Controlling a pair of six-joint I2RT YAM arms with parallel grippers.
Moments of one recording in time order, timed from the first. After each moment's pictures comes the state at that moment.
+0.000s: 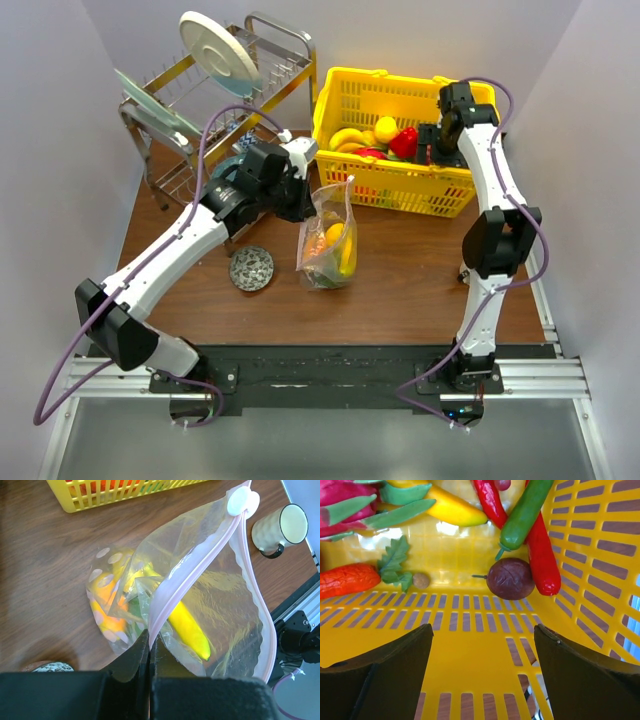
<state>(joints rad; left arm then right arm) -0.64 1.46 1.48 -0.69 0.15 -0.33 0.07 2.11 2.20 -1.16 0.16 0.15</state>
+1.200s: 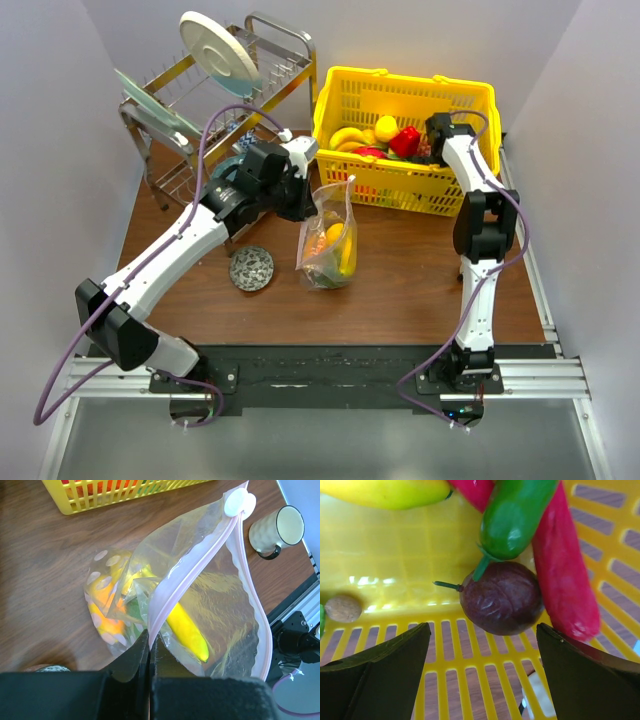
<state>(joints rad) -0.64 1.46 1.48 -0.67 0.15 -0.33 0.06 2.32 2.14 -1.16 0.25 0.15</state>
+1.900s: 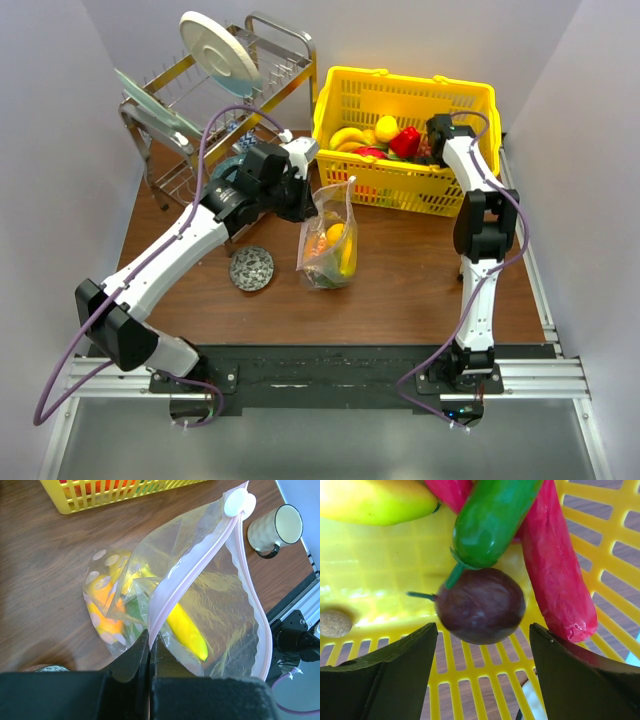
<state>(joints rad) -0.64 1.45 1.47 -0.67 0.16 -0.33 0.05 2.34 2.13 -1.12 0.27 0.15</state>
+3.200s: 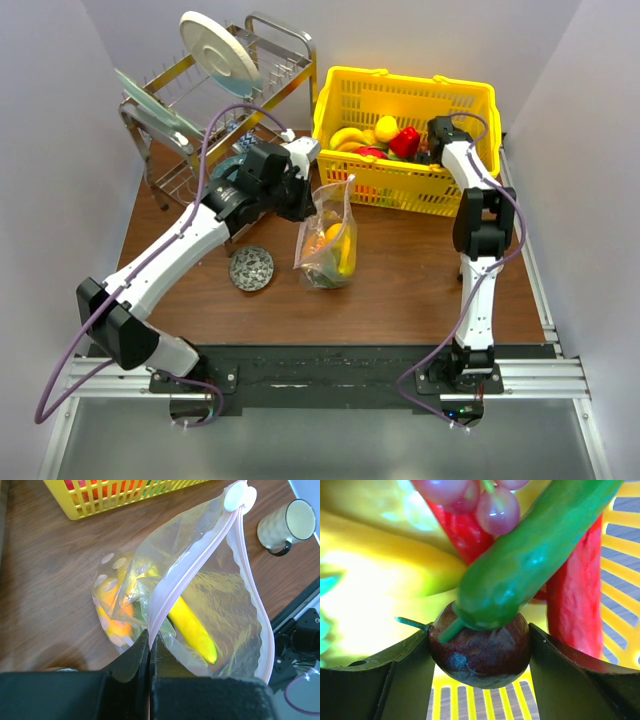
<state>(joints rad) -0.64 1.46 1.48 -0.67 0.14 -0.28 0.04 2.38 2.10 -0.92 0.19 0.16</state>
